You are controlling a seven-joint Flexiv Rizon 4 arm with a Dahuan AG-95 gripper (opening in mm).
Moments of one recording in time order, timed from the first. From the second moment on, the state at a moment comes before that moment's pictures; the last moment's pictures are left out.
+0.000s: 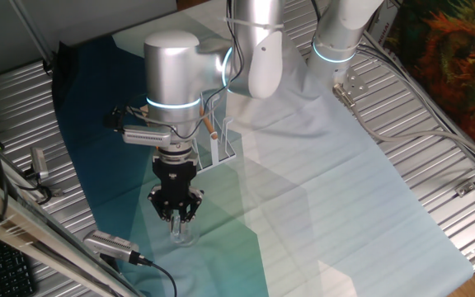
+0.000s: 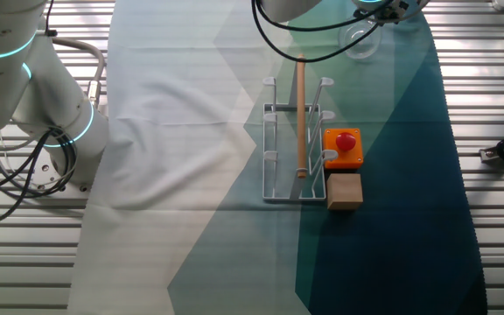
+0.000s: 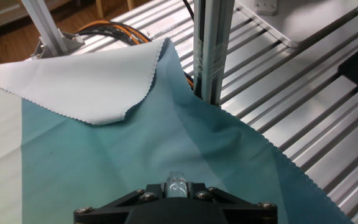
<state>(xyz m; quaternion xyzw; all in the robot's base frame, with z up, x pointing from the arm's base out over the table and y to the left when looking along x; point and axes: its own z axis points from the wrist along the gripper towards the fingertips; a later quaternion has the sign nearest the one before) 0.623 0.273 0.132 -0.45 0.84 0.15 0.26</state>
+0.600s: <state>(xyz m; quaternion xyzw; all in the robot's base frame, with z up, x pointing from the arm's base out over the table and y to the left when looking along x) 0.626 0.273 0.130 -0.45 0.84 0.15 0.26</state>
